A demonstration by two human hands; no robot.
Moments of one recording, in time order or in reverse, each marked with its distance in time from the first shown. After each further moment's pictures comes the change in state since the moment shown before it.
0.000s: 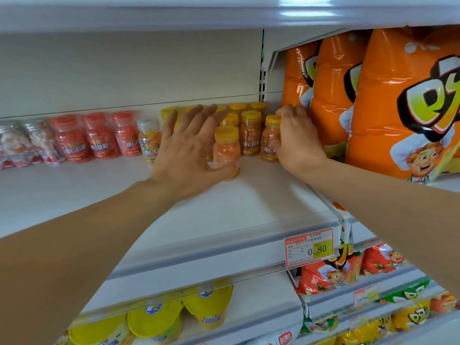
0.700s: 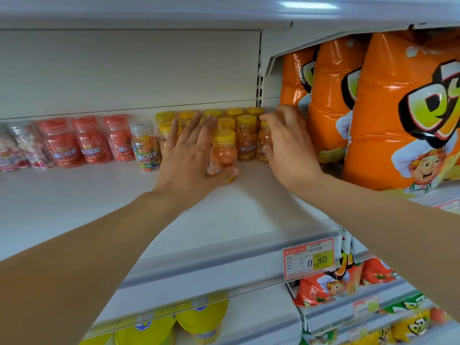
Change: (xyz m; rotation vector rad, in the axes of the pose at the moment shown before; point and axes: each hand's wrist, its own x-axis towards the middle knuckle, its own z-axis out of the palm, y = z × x) left_hand 0.004 -0.001 0.027 0.002 0.029 -0.056; right_hand -0.007 -0.004 0.007 0.045 0.112 -0.127
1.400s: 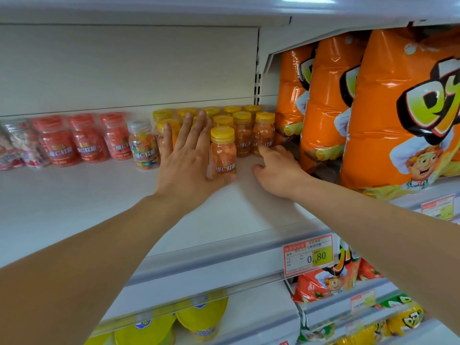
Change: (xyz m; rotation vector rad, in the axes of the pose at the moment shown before) left_hand -0.006 0.002 0.003 0.102 -0.071 -0.074; right_hand -0.012 -0.001 0.015 0.131 -0.537 0.224
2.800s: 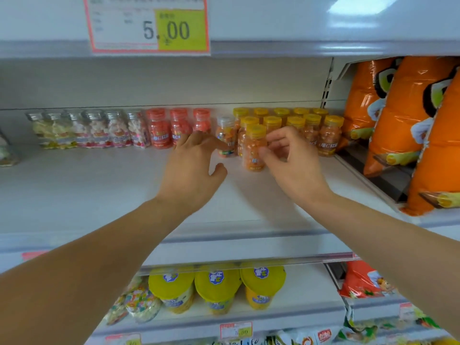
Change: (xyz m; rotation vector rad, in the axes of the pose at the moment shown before) left_hand -0.080 -0.072 -0.086 -0.211 0.053 -0.181; right_hand -0.055 -0.109 0.022 0.604 0.352 -0.296
